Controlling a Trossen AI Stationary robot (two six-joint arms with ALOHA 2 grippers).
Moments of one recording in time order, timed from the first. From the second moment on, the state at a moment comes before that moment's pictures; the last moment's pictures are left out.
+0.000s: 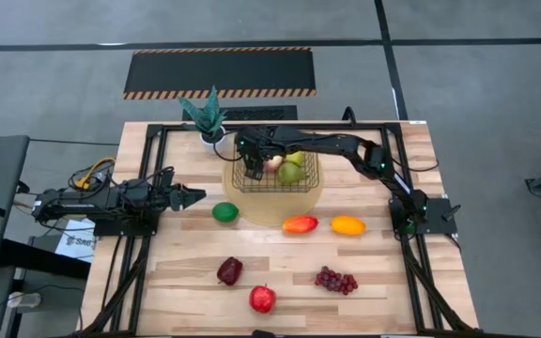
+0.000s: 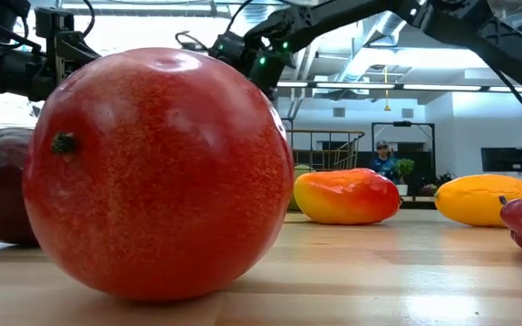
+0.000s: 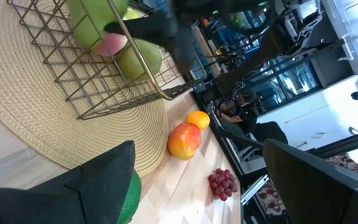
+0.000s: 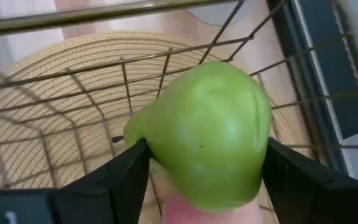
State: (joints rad) left arm 0.01 0.07 0.07 -0.16 -0.18 -1.07; right arm -0.29 2.33 2.11 -0.82 0.21 -0.09
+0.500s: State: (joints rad) left arm 0.01 0.07 0.07 -0.16 -0.19 -1.07; right arm -0.29 2.35 2.11 -0.83 0.21 -0.11
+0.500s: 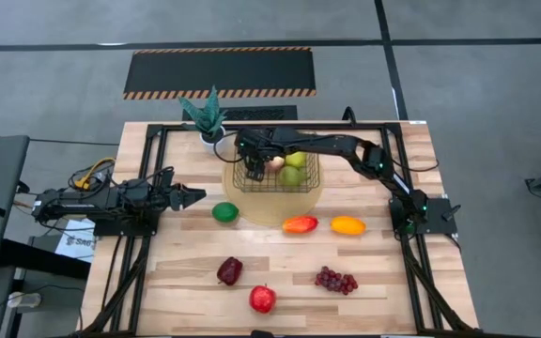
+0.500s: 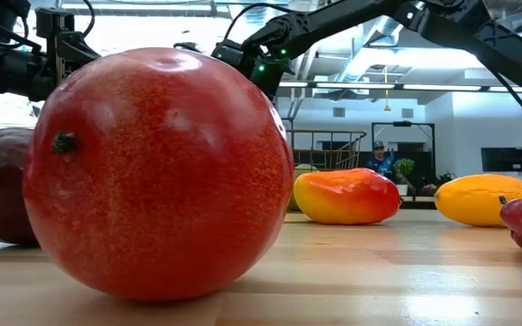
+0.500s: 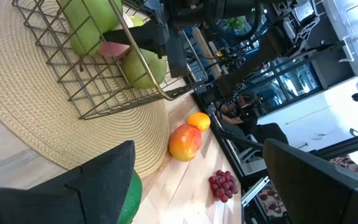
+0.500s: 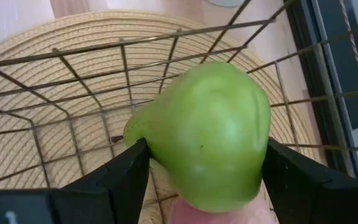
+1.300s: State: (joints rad) left arm 0.01 0.07 0.07 -0.15 -0.19 -1.07; right arm -0.29 2.35 2.11 -0.83 0.18 -0.16
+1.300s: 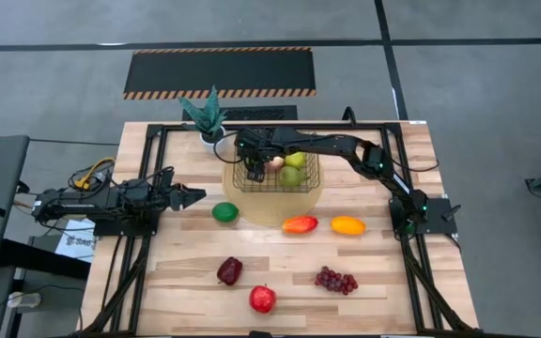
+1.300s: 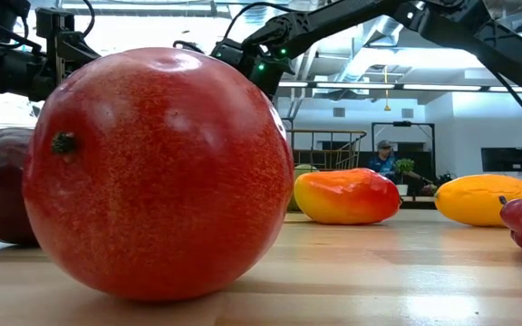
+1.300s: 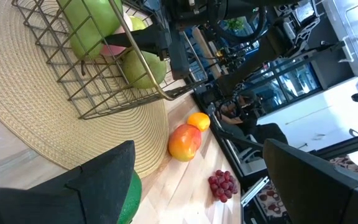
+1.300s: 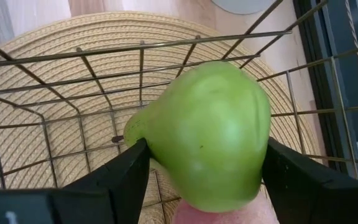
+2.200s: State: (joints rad) left arm 0.01 0.07 0.07 -0.15 -0.19 -1.07; right arm -0.30 2.35 2.11 -0.83 0.12 -0.15
